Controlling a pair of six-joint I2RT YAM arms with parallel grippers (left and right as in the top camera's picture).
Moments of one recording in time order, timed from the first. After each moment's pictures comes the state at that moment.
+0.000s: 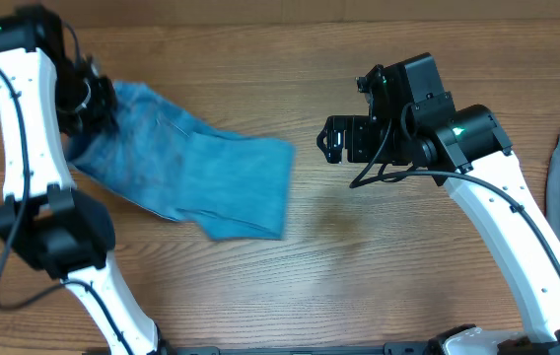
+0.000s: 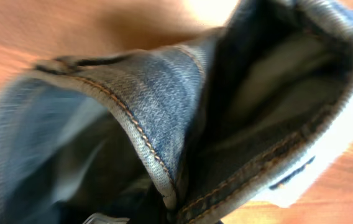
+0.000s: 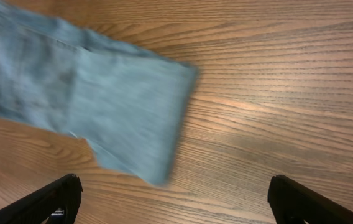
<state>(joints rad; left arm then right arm) 0.24 2.15 2.32 -1.68 0.18 -0.08 0.37 1.52 1.53 -1.04 -0.27 0.35</state>
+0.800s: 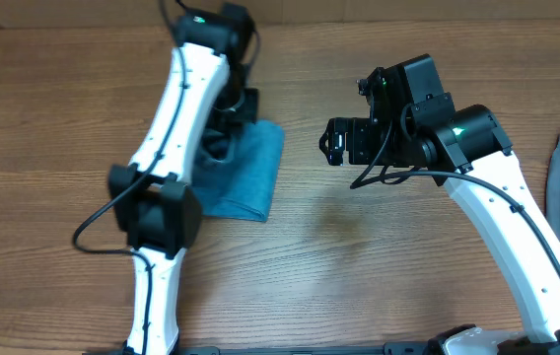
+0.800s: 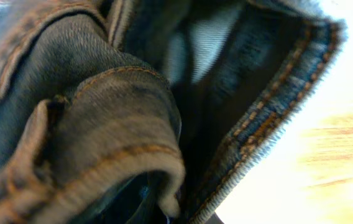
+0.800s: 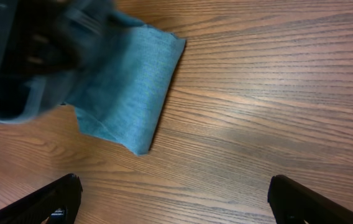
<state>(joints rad) -0.32 2.33 2.37 -1.66 0.08 -0.24 0.37 1.52 1.53 -1.06 -0.25 0.35</state>
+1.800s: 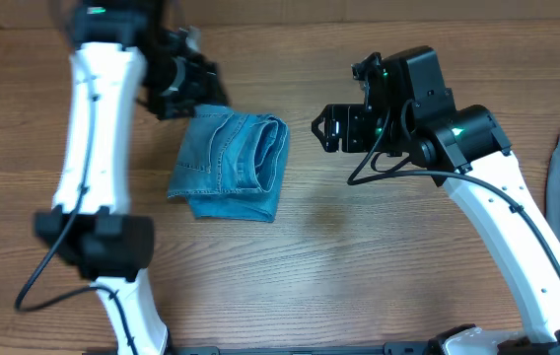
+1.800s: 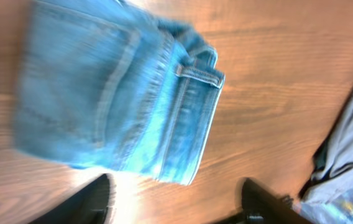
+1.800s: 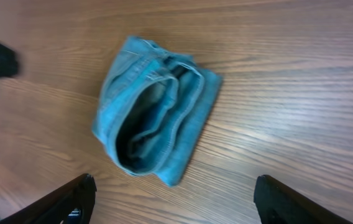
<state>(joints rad) -0.06 2.07 2.37 -1.67 0.43 -0.23 0.38 1.52 1.53 -0.91 -0.32 0.36</state>
